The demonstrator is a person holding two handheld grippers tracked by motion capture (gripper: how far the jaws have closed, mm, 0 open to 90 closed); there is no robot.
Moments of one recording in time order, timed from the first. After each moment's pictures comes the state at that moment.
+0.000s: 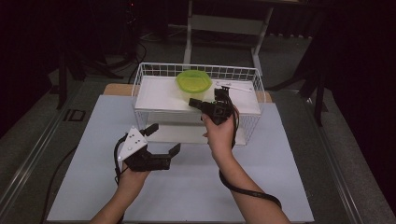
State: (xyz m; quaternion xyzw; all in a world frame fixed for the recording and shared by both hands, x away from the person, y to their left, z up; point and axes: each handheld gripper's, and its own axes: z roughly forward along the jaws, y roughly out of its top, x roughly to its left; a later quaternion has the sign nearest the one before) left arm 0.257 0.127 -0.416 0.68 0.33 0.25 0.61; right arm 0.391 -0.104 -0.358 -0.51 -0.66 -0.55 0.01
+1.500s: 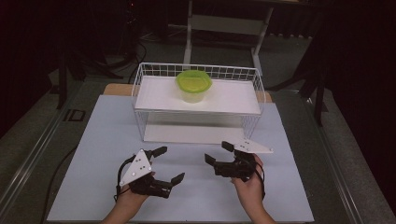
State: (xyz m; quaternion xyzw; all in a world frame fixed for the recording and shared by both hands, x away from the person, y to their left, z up) left arm 0.222 0.122 -0.451 0.72 0.25 0.20 0.61; right arm 0.280 -0.179 -0.446 -0.37 -0.75 -0.54 -0.13
